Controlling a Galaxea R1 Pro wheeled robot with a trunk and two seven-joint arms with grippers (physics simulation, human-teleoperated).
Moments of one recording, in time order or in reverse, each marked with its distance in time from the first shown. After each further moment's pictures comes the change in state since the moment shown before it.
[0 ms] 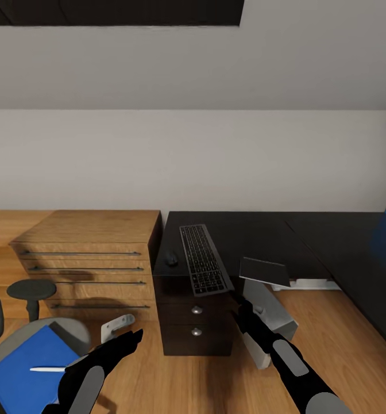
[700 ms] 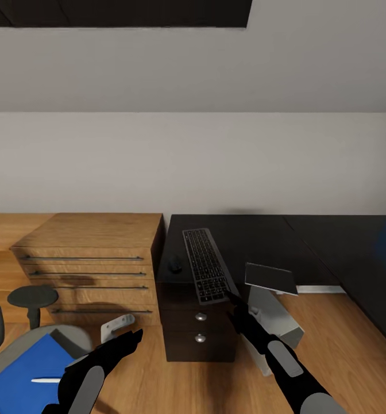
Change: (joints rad) left arm 0.000 0.000 0.000 0.000 -0.001 0.000 0.000; right arm 0.000 0.028 0.004 0.008 0.002 -0.012 -0.003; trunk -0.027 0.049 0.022
